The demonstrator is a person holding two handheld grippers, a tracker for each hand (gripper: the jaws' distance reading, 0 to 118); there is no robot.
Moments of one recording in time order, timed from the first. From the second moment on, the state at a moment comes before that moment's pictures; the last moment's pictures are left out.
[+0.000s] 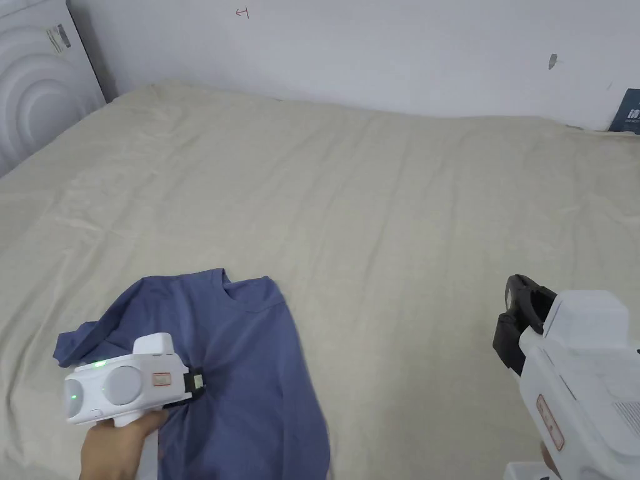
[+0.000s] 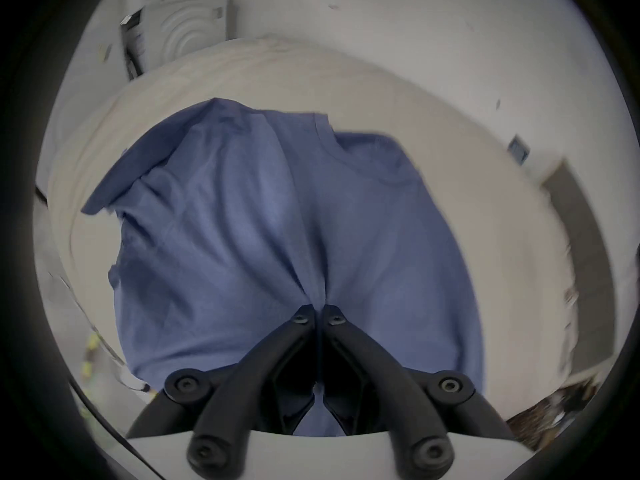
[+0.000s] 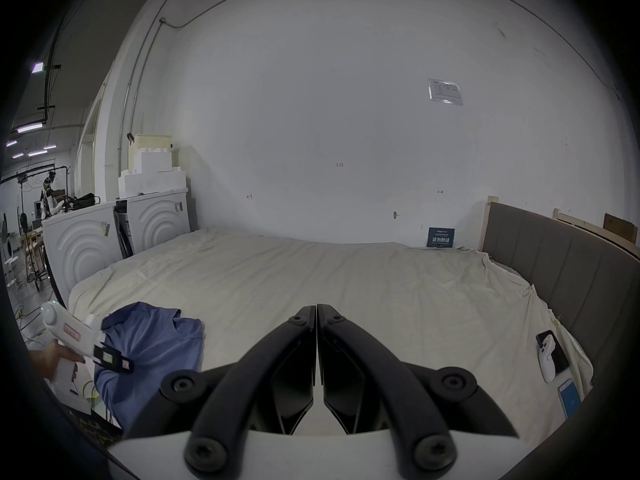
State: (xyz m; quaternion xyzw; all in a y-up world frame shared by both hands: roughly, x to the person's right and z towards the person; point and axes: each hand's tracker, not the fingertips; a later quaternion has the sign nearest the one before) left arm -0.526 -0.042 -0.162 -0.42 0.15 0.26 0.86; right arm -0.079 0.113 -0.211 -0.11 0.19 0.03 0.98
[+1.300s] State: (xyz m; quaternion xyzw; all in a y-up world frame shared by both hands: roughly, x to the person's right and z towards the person) left arm -0.203 0.203 -0.315 -0.25 -0.28 0.14 0.92; right arm 0.096 0.170 -0.147 -0.02 0.02 0.02 1.00
